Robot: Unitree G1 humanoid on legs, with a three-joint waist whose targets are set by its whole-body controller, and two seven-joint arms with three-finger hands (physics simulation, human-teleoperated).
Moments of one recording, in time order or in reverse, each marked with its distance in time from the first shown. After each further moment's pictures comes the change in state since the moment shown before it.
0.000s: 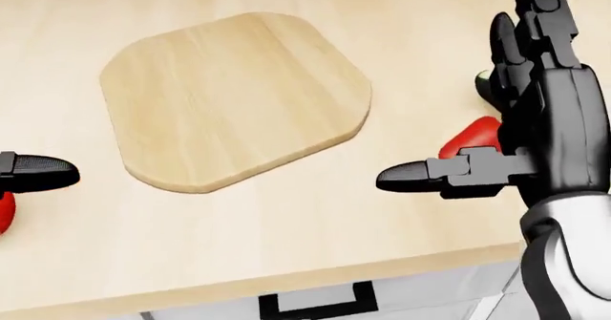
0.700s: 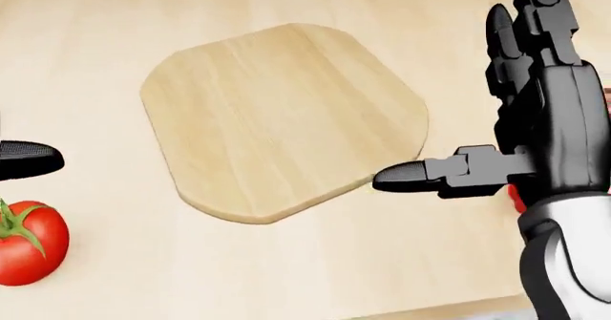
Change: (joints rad) left arm -0.037 0.010 0.026 -0.016 0.009 0.033 0.010; right arm 0.001 0.005 0.003 -0.006 0.016 -0.032 0.008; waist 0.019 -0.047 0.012
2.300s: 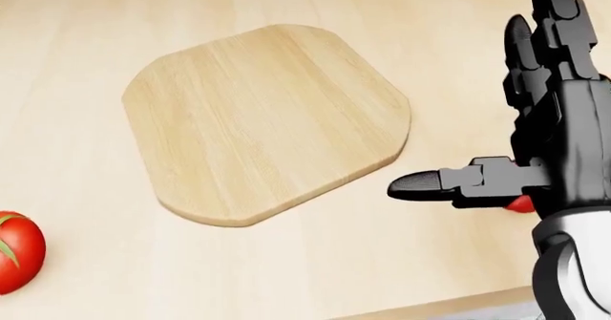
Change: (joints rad) left arm -0.023 0.164 0.037 0.897 0.005 -0.518 0.276; right arm 0.048 -0.003 -0.028 -0.007 -0.016 -0.034 0.009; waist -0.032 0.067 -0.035
